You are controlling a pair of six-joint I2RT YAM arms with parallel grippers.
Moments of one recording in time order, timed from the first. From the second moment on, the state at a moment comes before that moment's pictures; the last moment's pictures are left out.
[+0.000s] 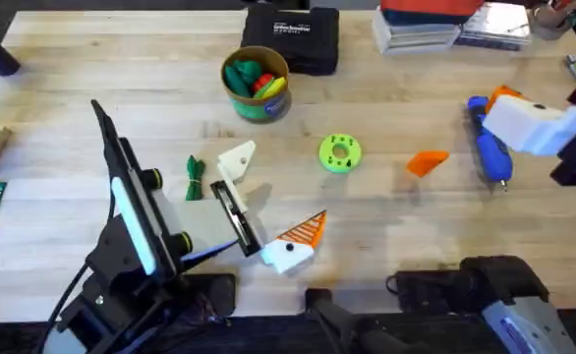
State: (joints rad) left arm -0.68 0.00 0.01 -0.05 0.39 0.12; right arm 0.00 0.43 0.88 -0.88 -0.02 0.08
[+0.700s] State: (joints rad) left arm -0.68 0.00 0.01 -0.06 0.34 -0.09; right arm 0.00 0.43 0.88 -0.88 -0.02 0.08
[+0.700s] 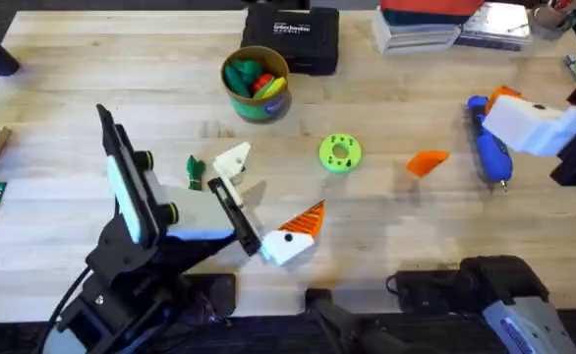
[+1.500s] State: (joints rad) left arm -0.68 0.00 0.01 -0.06 0.32 -0.24; right arm 0.00 0.76 0.95 -1.02 -0.14 0.05
